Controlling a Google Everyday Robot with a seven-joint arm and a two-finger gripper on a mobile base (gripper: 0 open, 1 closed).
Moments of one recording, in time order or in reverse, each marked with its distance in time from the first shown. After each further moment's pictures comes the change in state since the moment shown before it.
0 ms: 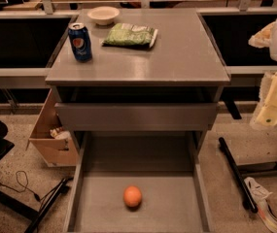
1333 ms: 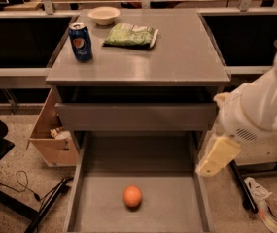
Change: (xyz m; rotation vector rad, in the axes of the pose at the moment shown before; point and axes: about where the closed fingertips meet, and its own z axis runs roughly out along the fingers) arm -0.015 0.059 0.127 -0.003 -0.110 0.128
